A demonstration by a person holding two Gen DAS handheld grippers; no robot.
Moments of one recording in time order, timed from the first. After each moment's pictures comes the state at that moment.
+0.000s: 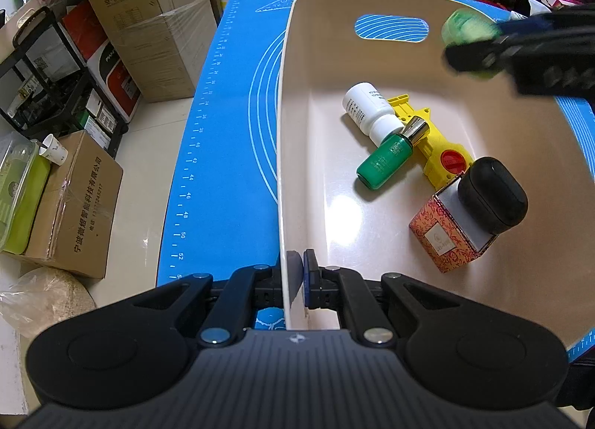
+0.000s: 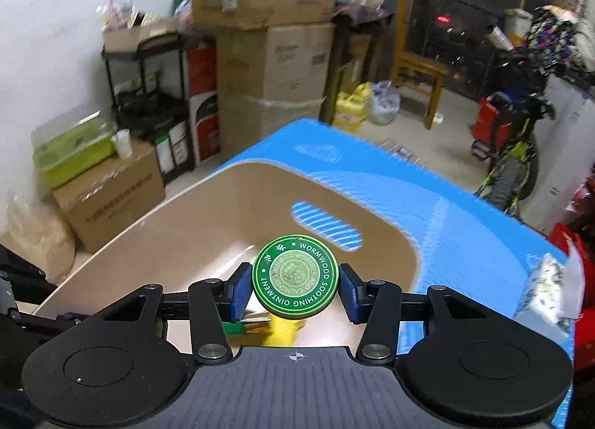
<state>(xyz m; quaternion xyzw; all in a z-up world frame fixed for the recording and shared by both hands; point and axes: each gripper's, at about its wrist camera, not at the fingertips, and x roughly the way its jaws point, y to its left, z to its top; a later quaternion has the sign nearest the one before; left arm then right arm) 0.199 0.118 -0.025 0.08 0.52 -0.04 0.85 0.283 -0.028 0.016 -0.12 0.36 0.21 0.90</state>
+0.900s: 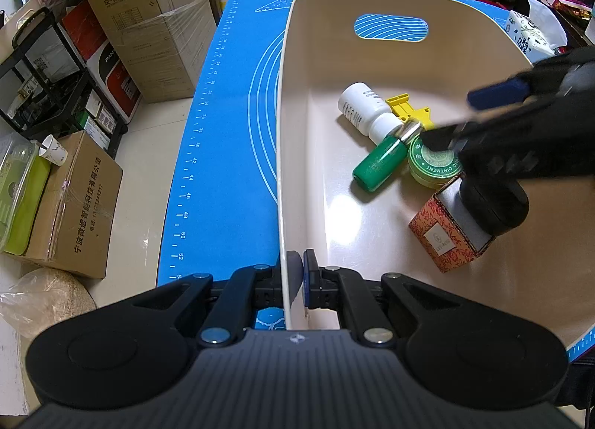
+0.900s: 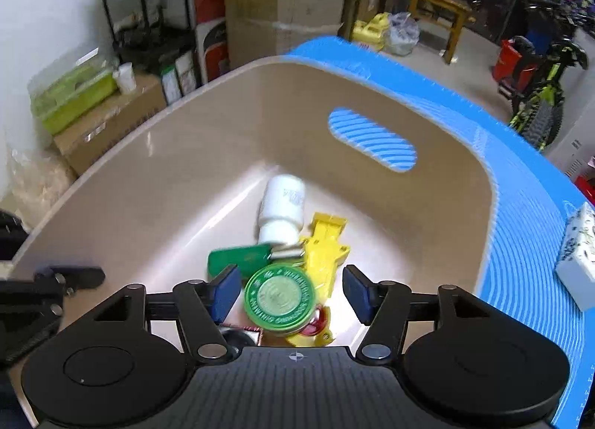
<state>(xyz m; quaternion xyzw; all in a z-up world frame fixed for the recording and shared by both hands) 0.198 0.118 -0.026 0.08 0.52 -0.04 0.85 0.289 -0.011 -0.026 -0.13 0.46 0.21 0.86</state>
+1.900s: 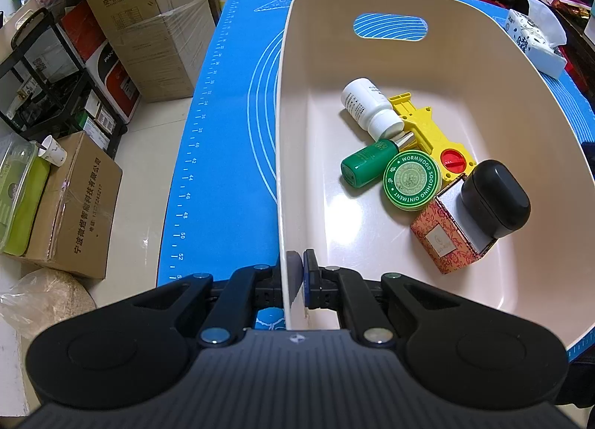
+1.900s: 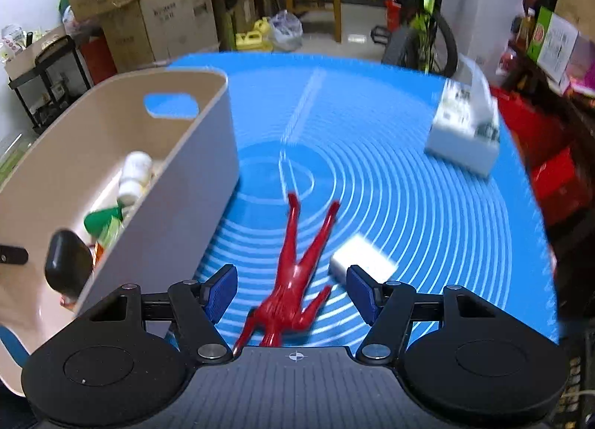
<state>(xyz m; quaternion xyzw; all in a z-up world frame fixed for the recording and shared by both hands) 0.198 0.116 -0.026 0.08 0.52 -0.04 0.85 0.242 -0.173 -0.051 0.00 0.45 0.08 0.89</state>
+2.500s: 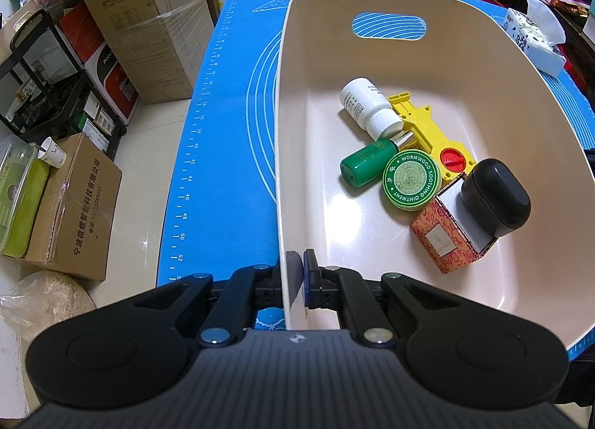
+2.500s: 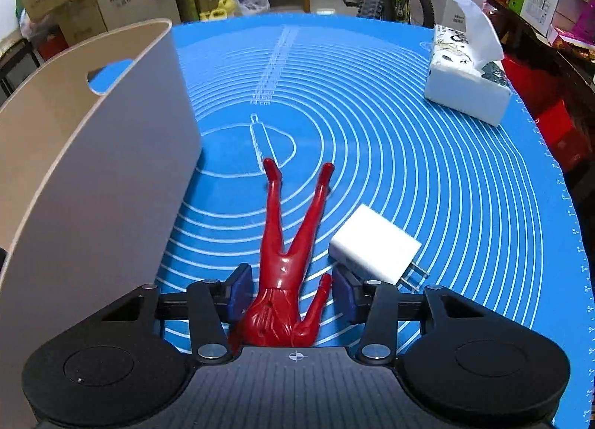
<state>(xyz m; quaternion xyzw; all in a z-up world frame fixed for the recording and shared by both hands) 0.200 0.118 -0.026 0.08 0.52 -0.04 0.85 0.272 -0.165 -0.098 0.02 0.49 0.03 0.87</state>
